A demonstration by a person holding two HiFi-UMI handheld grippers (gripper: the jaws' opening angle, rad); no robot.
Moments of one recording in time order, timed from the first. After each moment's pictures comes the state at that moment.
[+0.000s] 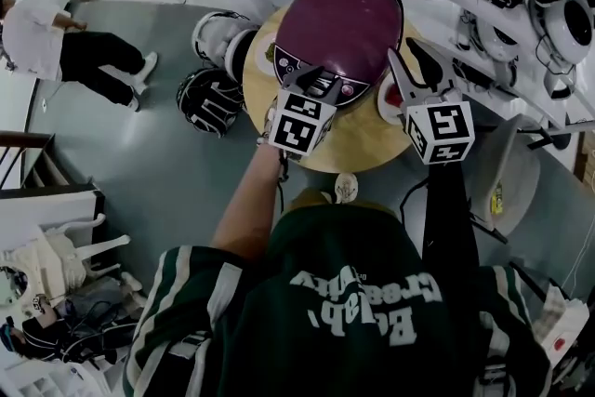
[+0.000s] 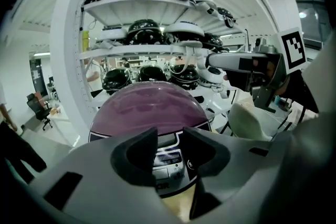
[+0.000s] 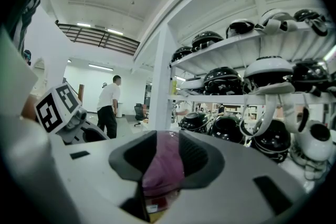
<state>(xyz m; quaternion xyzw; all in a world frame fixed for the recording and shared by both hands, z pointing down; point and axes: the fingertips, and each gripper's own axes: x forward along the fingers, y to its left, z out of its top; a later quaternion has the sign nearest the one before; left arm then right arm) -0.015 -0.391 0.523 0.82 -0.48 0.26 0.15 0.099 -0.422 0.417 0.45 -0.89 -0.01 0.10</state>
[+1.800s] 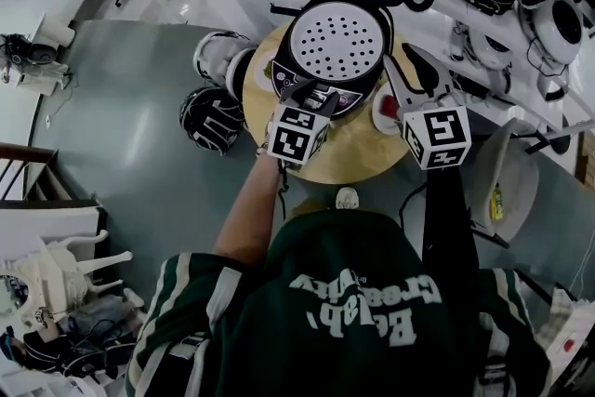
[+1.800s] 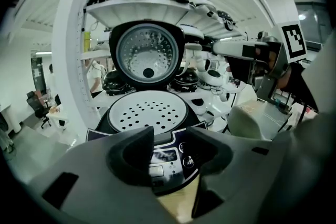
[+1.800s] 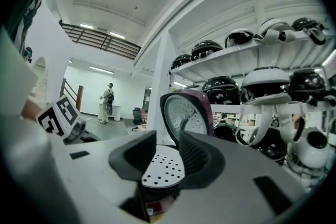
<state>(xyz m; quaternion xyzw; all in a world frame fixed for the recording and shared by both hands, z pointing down) -0.012 -0.384 0.521 0.83 -0.48 0.24 0.16 0.107 -0.413 0.386 0.45 -0.89 -0.03 0.08</state>
